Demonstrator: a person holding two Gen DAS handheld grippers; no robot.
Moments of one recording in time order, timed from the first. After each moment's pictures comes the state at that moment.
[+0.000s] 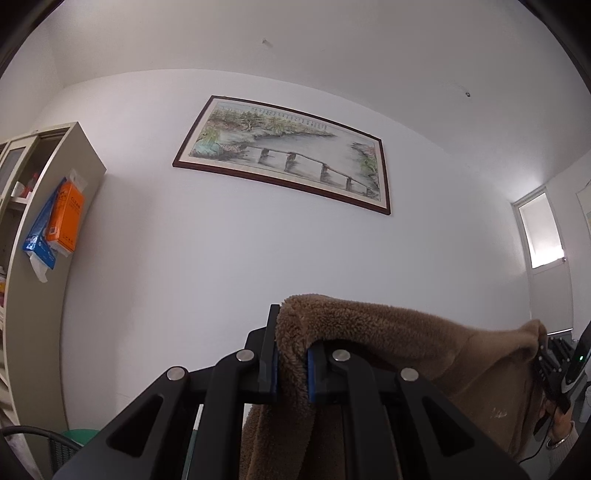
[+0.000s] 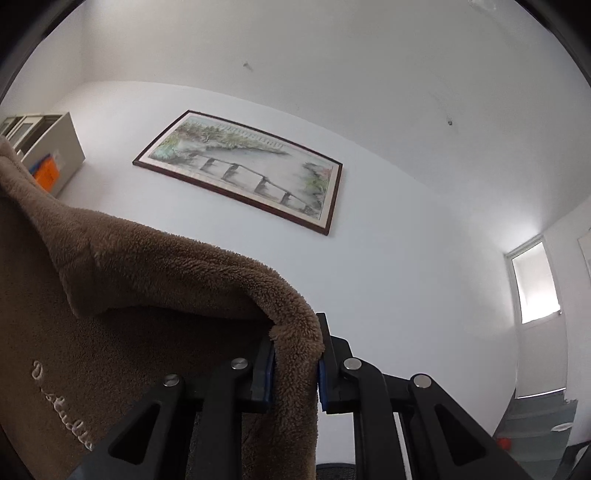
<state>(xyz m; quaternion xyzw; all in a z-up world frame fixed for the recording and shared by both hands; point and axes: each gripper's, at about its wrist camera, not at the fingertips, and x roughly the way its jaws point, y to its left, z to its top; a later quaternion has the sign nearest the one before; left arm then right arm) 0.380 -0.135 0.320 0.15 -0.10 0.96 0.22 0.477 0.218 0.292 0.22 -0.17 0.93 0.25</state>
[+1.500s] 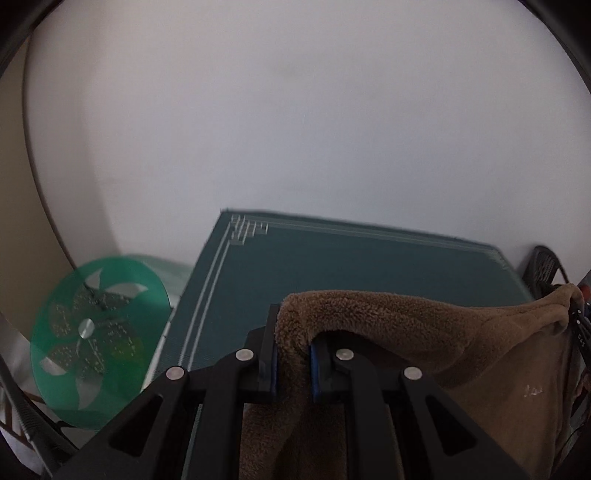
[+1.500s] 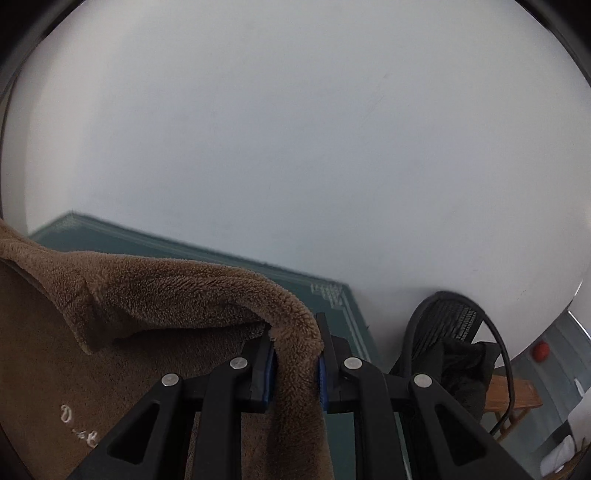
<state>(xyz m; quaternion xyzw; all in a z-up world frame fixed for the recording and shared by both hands) -0.120 0.016 0.039 -0.37 -0.02 0.92 0.10 -0.028 0.293 0.055 -0.28 -0.12 0.93 0.19</state>
